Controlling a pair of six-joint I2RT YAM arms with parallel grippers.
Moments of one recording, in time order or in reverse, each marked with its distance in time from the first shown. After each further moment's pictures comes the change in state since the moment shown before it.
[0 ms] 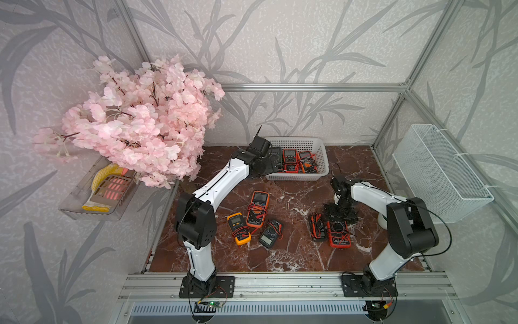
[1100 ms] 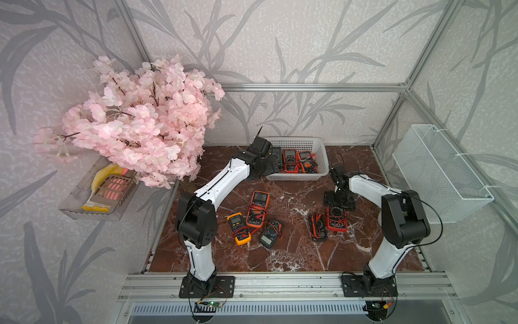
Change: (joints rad) left arm -0.002 0.011 0.000 0.000 0.012 0.005; right arm -0.031 0.104 0.136 0.105 0.116 0.076
